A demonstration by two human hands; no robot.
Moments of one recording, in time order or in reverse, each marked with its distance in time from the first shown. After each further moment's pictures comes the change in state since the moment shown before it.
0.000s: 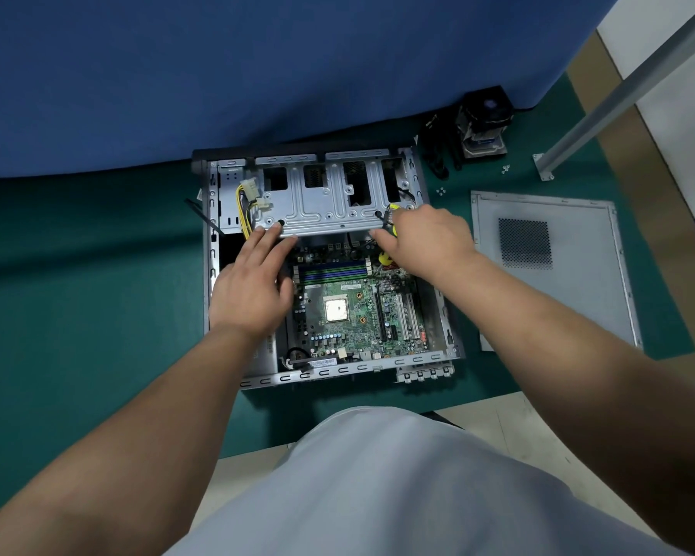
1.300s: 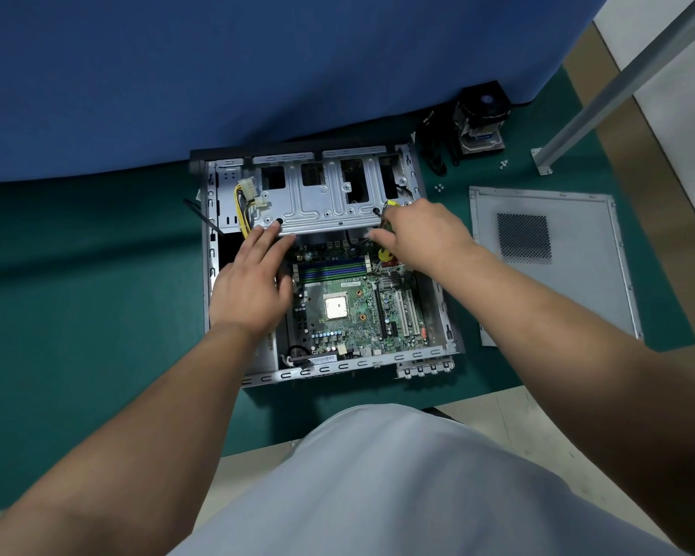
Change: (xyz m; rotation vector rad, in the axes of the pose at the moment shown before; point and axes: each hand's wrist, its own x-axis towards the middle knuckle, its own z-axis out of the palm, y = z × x) left_hand -0.002 0.003 -0.004 -0.013 -0.016 -0.006; right_hand 0.001 0.004 -0.005 0.073 -0.053 -0.069
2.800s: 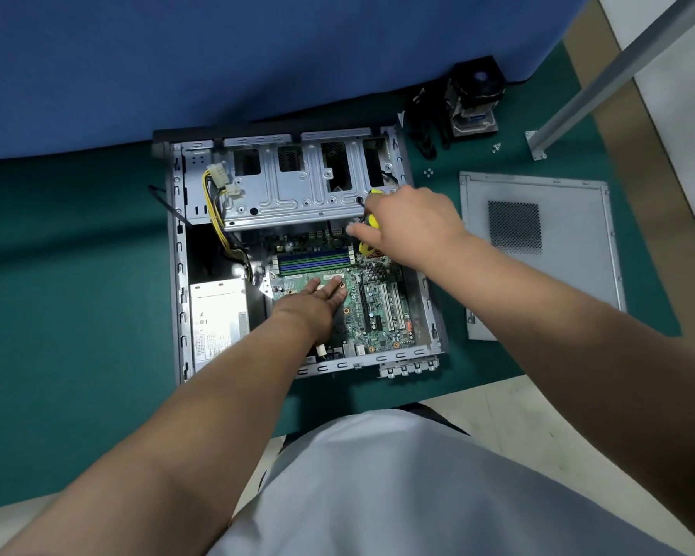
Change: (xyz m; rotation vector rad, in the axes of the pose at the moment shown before) left_hand 0.023 0.067 0.092 0.305 -0.973 0.148; right_hand 0.003 0.005 -0.004 -0.123 0.021 -0.085
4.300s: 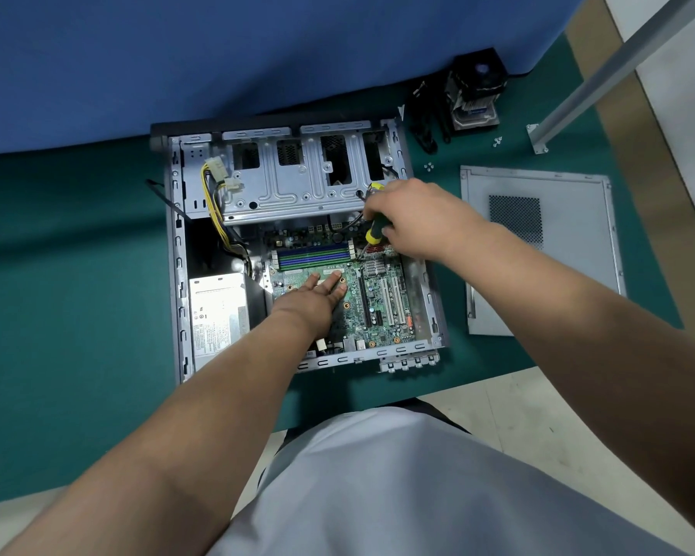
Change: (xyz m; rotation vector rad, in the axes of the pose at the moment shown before) left_hand 0.000 -0.001 0.006 -0.041 0.057 0.007; right_hand -0.002 0.014 -0.004 0.132 -0.108 -0.149
